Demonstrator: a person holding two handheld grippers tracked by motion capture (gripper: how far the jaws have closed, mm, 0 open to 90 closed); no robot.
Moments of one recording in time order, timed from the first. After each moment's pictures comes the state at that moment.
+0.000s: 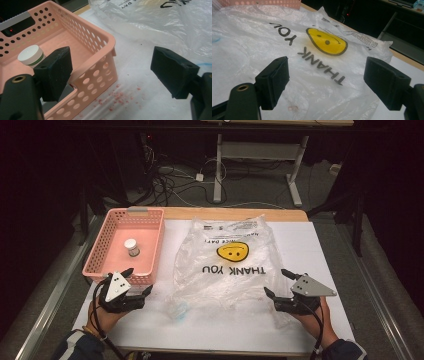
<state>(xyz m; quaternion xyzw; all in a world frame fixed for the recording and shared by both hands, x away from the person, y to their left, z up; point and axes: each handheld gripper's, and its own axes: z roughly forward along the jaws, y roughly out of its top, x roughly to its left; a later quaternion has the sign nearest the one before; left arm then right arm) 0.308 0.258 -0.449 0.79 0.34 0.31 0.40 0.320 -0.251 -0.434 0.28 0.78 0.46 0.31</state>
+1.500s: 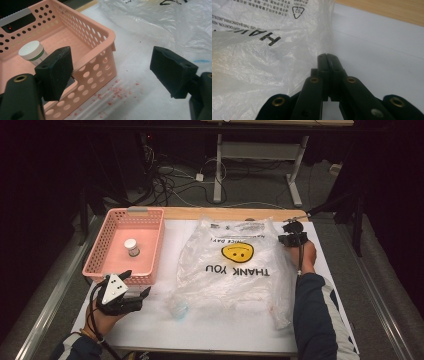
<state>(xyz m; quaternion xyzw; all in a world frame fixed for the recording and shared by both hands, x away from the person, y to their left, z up) 0.304 0.263 -0.450 0.79 0.35 0.30 0.40 0.552 -0.281 -0.455 0.53 0.77 0.27 0.23</state>
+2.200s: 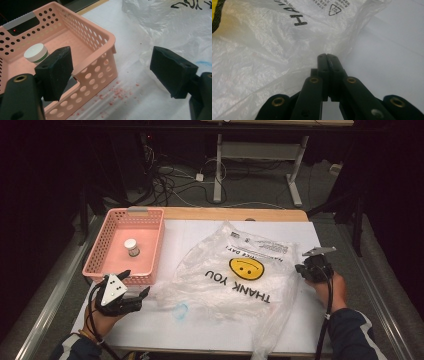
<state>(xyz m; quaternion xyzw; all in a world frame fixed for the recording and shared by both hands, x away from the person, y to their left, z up) 0.299 0.262 -0.446 0.79 0.34 0.31 0.40 0.420 -0.318 -0.450 0.46 0.82 0.25 0.23</state>
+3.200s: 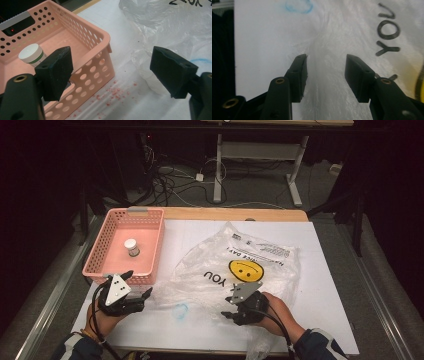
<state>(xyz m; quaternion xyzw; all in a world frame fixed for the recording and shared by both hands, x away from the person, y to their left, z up) 0.301 0.255 -0.448 0.80 0.34 0.31 0.39 0.321 -0.126 -0.439 0.12 0.94 0.31 0.10</state>
